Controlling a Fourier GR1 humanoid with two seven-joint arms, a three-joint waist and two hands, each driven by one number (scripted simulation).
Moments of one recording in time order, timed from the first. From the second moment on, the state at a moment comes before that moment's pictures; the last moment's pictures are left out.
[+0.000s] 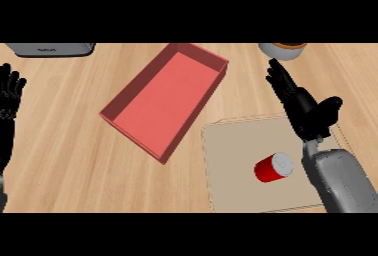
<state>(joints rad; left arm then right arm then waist) -0.08 0.56 0.00 -1.67 0.19 0.22 -0.18 -0.38 -0.27 0.15 -1.43 -0.15 -0.04 0.09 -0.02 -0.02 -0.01</state>
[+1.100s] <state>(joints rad) -0.04 0.57 -0.07 -1.41 0.04 0.28 0.05 -0.37 -0.62 0.30 -1.33 -0.10 0.61 -0.65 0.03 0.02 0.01</state>
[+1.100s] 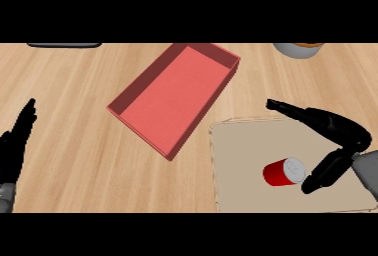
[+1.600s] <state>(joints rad) -0.09 0.56 -0.08 -1.36 0.02 0.27 0.06 -0.51 -0.80 0.51 -1.31 0.27 0.41 -0.86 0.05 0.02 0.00</state>
